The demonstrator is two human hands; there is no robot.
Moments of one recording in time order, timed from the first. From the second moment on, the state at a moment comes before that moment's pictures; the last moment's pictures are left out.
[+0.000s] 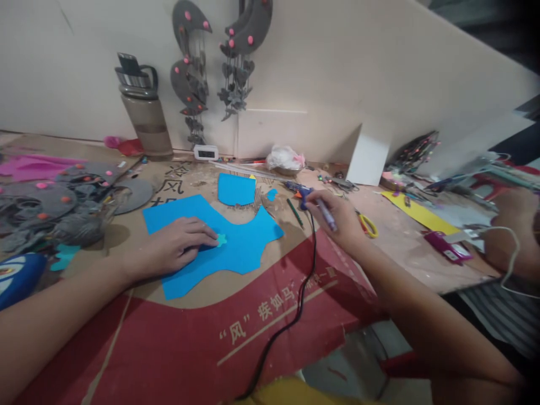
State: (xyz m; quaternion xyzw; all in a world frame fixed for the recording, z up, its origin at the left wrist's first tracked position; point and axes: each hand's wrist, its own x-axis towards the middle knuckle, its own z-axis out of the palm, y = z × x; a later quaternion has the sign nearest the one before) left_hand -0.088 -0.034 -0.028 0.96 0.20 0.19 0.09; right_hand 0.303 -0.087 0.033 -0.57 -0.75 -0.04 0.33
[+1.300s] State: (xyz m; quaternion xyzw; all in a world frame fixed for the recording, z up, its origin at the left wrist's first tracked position) left_hand -0.087 -0.034 -0.030 0.95 0.21 0.20 0.10; right_hand 0.348 -0.003 -0.011 -0.76 -0.60 -0.03 0.26
